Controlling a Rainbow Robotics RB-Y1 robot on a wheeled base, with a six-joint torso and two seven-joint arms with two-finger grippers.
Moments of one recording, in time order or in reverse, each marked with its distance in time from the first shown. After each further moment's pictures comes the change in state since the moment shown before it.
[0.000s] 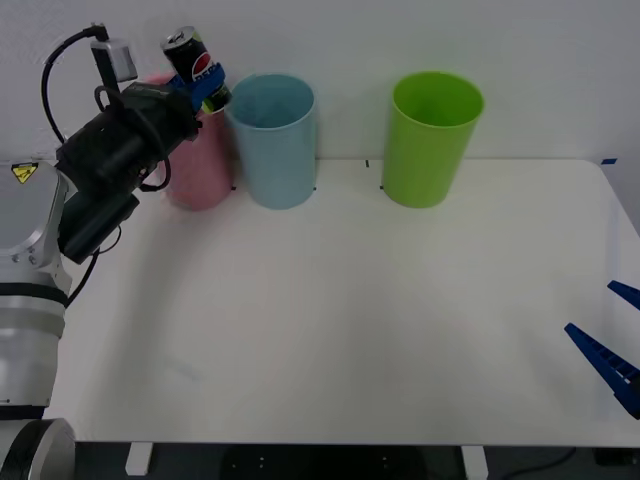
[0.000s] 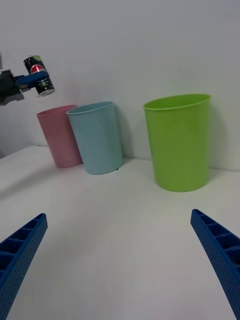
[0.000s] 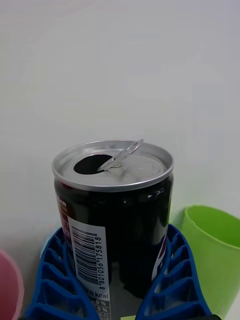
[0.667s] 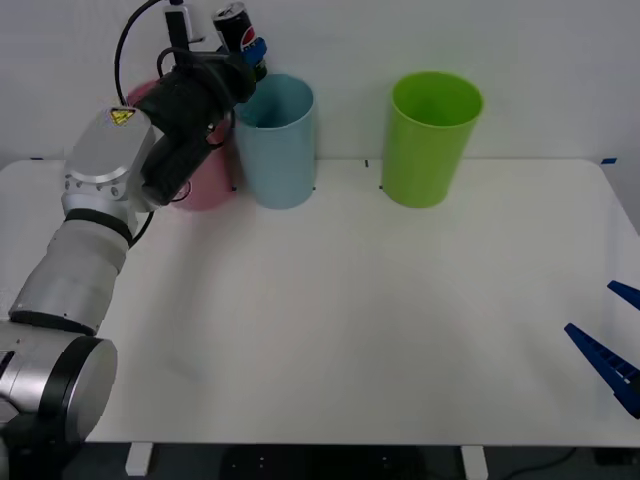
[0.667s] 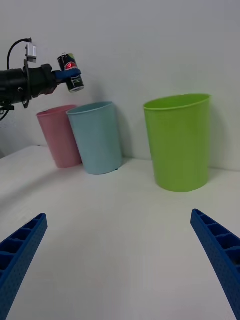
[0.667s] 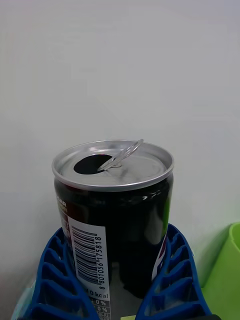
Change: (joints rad) right arm 0.000 0.000 0.000 0.000 0.000 0.000 0.000; left arm -0.300 -0.047 -0.158 0.364 -0.023 0.317 -0.051
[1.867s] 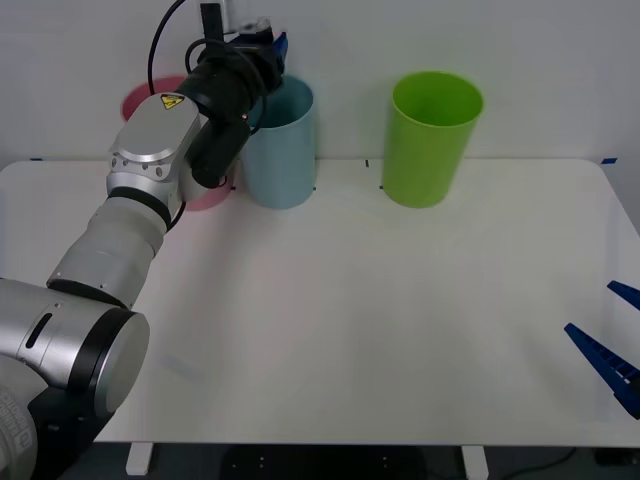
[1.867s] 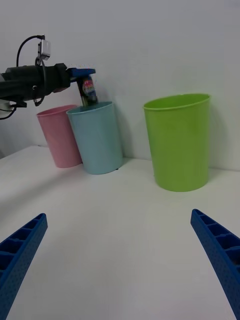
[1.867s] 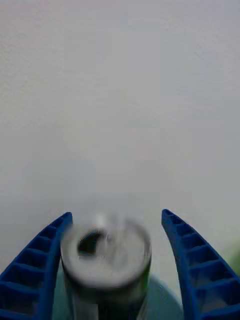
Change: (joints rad) right arm 0.000 0.000 0.000 0.000 0.000 0.000 0.000; left arm -0.107 -0.060 -0.028 0.140 -0.013 0.162 -0.077
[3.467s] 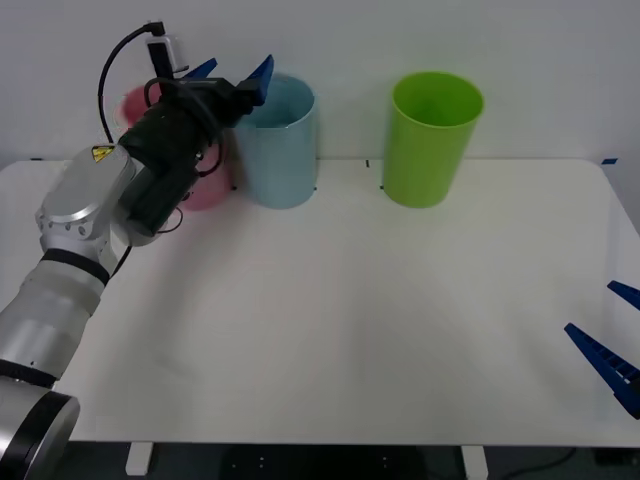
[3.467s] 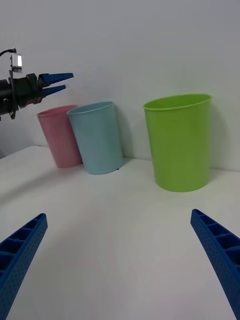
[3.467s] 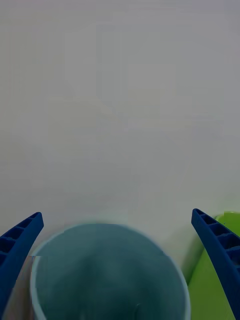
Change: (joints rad) right arm 0.000 0.000 0.000 0.000 0.000 0.000 0.000; left arm 0.319 0.184 -0.134 -0.378 0.368 -0.100 -0.052
